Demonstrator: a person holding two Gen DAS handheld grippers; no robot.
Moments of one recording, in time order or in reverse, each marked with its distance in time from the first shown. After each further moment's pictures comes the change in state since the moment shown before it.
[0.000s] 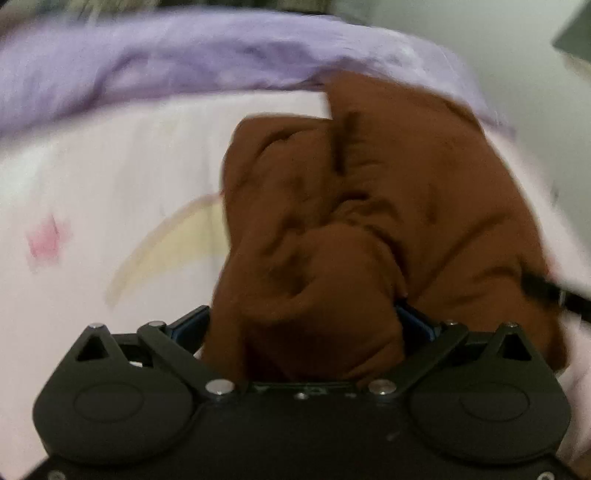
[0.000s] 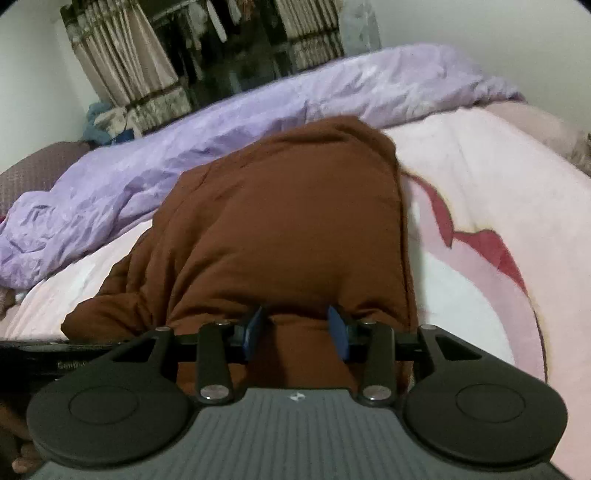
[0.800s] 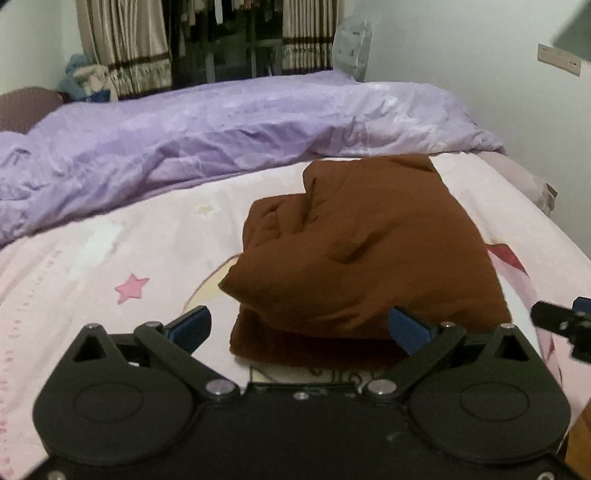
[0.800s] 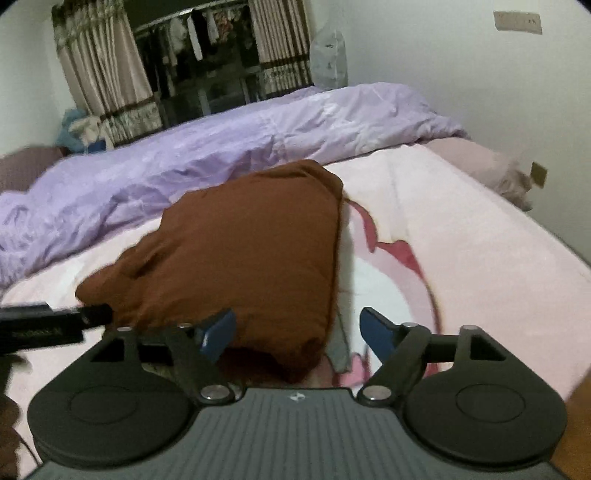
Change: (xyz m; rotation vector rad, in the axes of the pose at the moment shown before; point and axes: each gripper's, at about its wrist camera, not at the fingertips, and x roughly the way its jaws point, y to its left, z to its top) left arm -0.139 -0.073 -0.037 0.212 -0.204 0.195; right arm -0.101 0.005 -0.027 -0.045 -0.057 -0.160
